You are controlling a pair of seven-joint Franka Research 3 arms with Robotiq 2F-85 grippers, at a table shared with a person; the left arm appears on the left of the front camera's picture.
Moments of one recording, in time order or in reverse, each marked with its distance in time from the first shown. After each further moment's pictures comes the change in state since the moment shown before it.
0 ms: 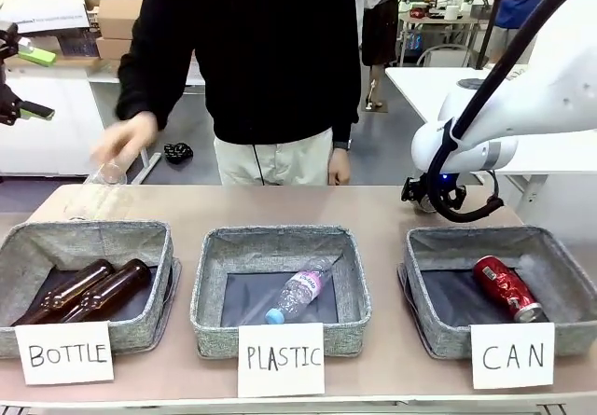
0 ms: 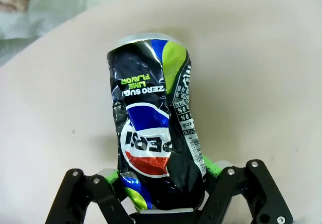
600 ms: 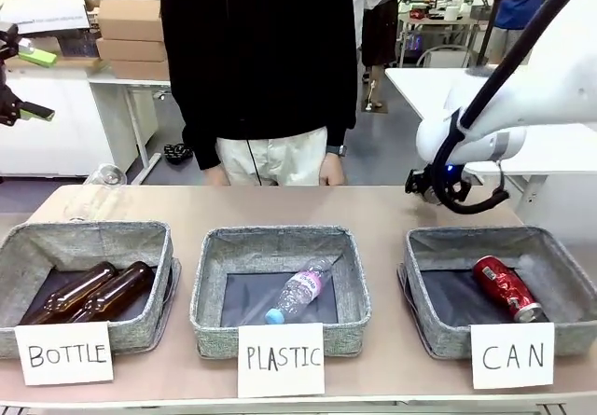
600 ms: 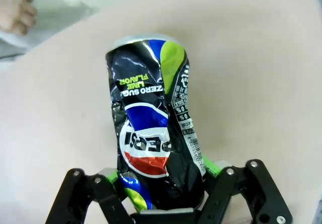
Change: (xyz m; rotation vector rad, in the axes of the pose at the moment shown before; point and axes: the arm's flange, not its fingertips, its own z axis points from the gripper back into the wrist) left arm 0.000 0.000 0.000 0.000 0.000 -0.001; right arm -0.008 -0.007 0.047 0.004 -0.013 0.006
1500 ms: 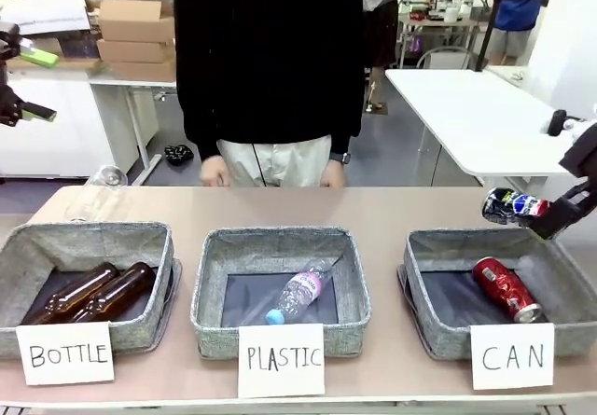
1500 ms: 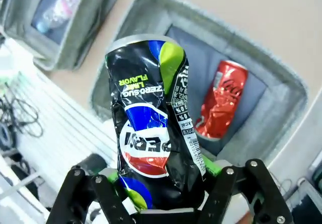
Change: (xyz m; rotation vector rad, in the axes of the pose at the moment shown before) left arm 0.000 0.000 0.000 0.000 0.000 0.000; right arm -0.232 -0.149 0.195 0.367 0.061 0.809
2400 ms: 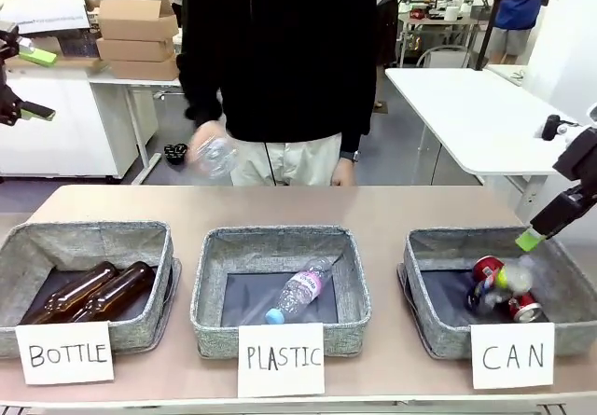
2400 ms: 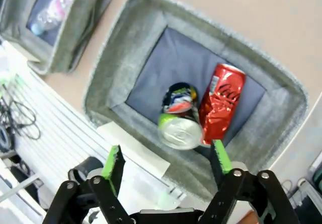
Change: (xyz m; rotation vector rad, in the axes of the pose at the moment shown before) left arm 0.000 0.000 0.000 0.000 0.000 0.000; right arm 0.006 -0.009 -0.010 -0.001 -0.005 -0.013
